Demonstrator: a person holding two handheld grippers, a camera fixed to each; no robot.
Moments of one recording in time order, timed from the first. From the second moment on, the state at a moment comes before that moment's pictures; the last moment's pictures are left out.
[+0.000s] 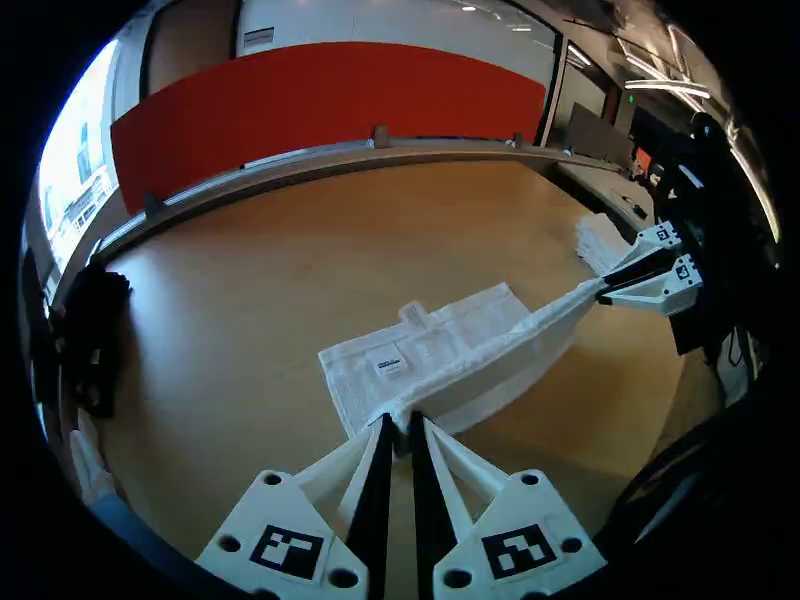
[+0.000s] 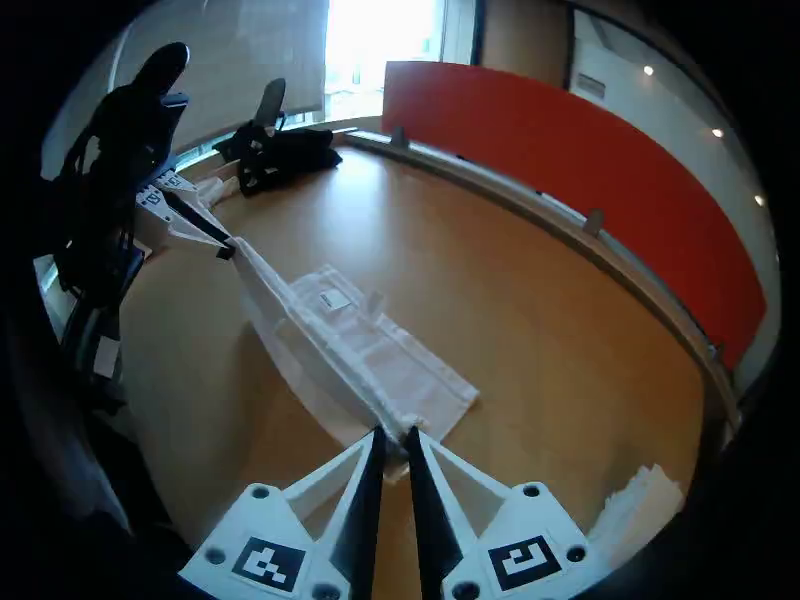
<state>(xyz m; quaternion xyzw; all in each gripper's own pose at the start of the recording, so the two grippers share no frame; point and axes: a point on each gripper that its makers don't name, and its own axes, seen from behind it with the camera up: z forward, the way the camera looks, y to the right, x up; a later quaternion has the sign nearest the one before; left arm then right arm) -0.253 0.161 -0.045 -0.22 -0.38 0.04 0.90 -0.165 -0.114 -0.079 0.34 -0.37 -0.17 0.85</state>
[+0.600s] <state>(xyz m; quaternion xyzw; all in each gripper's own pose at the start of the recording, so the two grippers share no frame) -0.281 0.158 -0.030 -0.21 -0.40 0.04 0.89 -0.187 -0.114 -0.063 0.35 -0.39 -0.18 0.84</state>
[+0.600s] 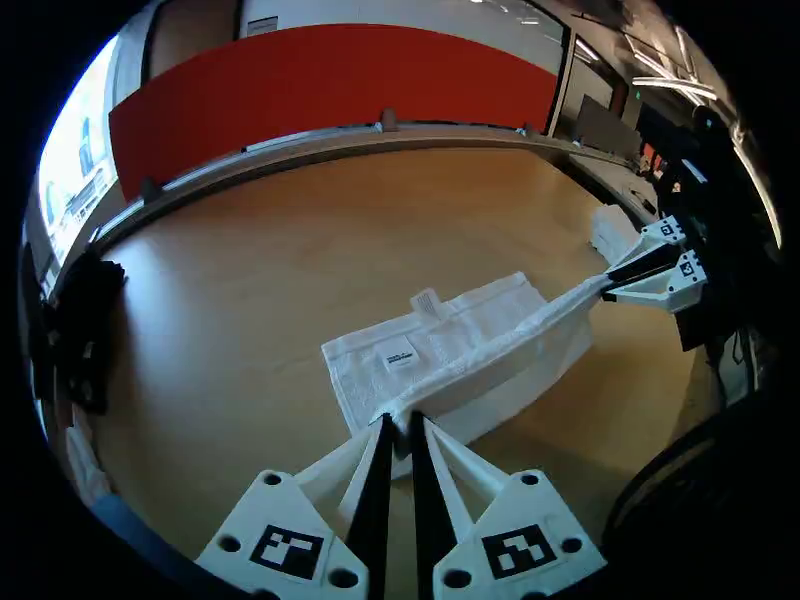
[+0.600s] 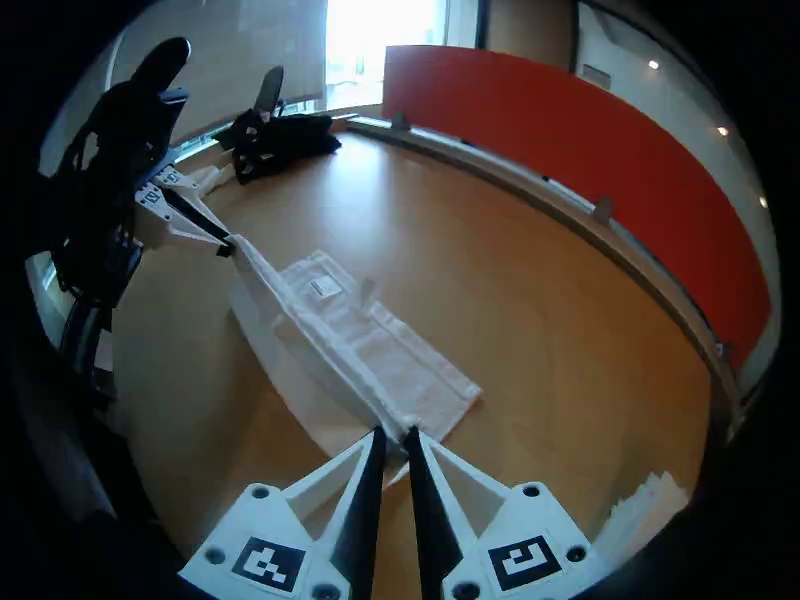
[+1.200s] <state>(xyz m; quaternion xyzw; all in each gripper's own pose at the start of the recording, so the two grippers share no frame) -0.316 0.157 -0.007 -0.21 -0.42 0.05 0.88 -0.220 -0.115 -0.043 0.35 -0.41 -0.18 0.83</state>
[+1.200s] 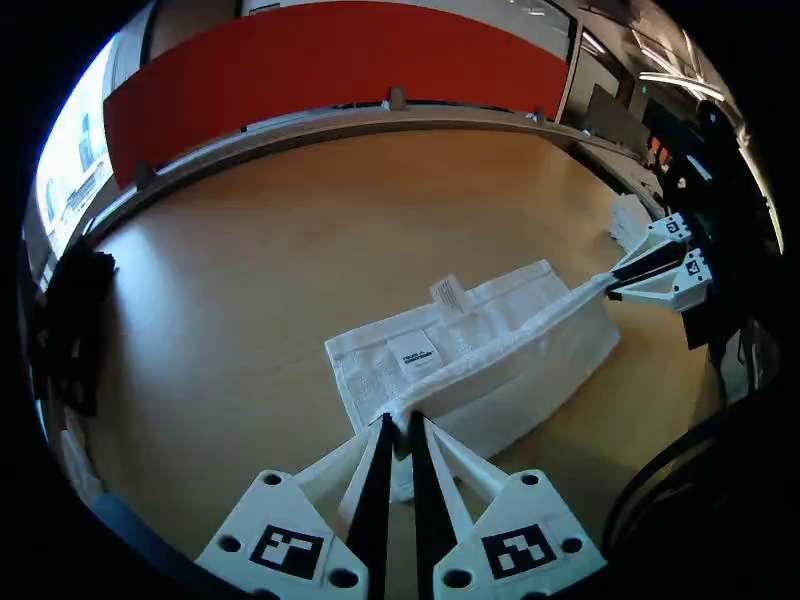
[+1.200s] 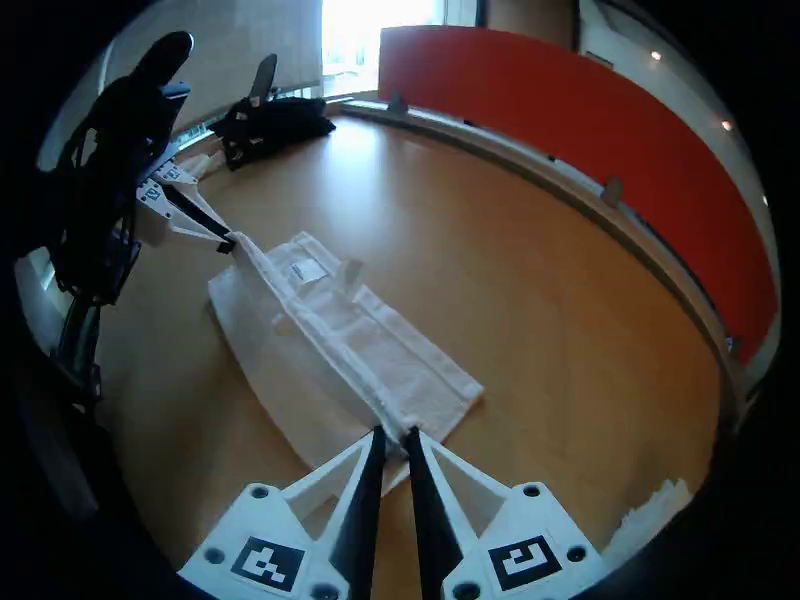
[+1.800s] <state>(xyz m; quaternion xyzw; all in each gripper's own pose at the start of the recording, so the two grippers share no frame) -0.335 0.154 0.006 -0.20 -0.42 0.06 0.88 -0.246 -0.113 -0.028 0.33 -0.42 -0.18 0.83</state>
